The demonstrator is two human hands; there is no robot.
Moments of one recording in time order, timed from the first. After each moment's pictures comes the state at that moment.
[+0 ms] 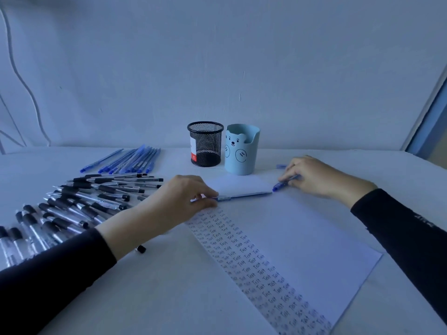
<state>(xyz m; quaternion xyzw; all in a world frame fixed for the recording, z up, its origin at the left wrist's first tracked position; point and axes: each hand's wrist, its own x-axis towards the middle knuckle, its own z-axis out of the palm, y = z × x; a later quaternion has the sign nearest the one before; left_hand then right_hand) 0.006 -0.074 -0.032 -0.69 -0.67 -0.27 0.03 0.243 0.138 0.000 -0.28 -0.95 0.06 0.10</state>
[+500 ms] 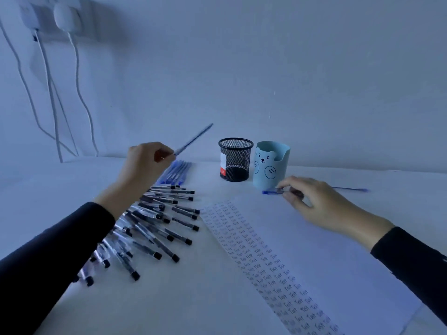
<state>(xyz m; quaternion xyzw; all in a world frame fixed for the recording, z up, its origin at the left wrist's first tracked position) -0.095 -0.105 0.017 -0.43 -0.79 -0.40 0.19 0.215 0.094 -0.014 -0.15 -0.95 0.14 0.25</state>
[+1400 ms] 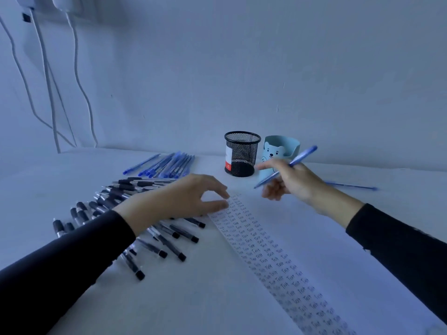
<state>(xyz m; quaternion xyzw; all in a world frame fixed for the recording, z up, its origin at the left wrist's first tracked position) -0.041 -0.097 -0.007 -0.67 -0.72 -0.17 -0.06 0.150 0.059 0.014 -0.24 -0.79 0.51 0.22</state>
